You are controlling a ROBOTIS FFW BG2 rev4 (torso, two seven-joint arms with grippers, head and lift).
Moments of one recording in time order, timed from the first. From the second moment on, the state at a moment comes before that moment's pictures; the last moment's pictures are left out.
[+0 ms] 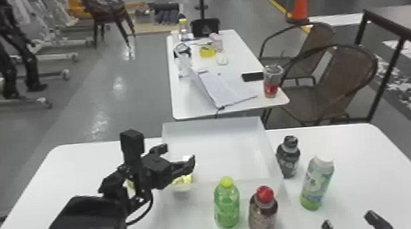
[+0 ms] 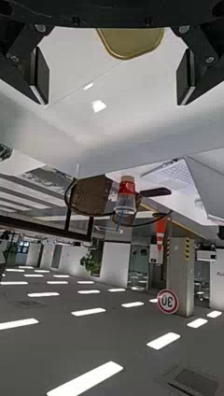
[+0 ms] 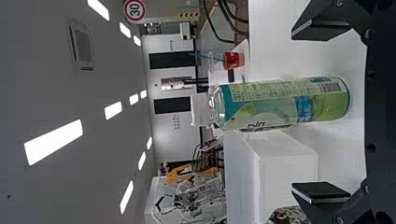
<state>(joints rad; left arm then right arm) -0.32 0.12 -0.16 -1.17 0.15 0.08 -0.56 0.35 0.00 -0.17 -1.50 -0.17 -0.43 0.43</state>
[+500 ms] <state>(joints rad) -0.17 0.12 -0.07 -1.32 0.18 -0.04 -0.43 0.35 0.00 -0.17 -1.51 -0.17 -0.43 0.43</state>
